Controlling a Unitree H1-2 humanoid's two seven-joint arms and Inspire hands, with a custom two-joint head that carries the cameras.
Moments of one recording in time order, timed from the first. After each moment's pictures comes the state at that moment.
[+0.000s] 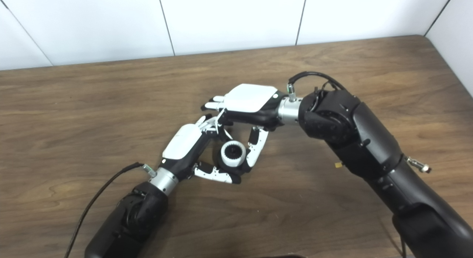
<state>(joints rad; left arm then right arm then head) -0.19 0.14 -0.51 0.07 0.69 -0.12 -0.03 -0.53 -0.51 0.40 -0.27 -0.63 -0.12 0.84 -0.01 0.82</state>
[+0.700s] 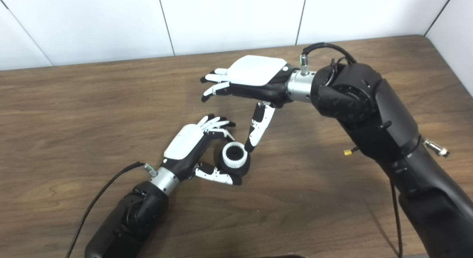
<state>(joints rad) -0.20 0.14 -0.51 0.08 0.69 -0.14 -0.04 -0.61 -0.55 0.34 -0.37 -0.55 -0.02 0.91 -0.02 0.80</state>
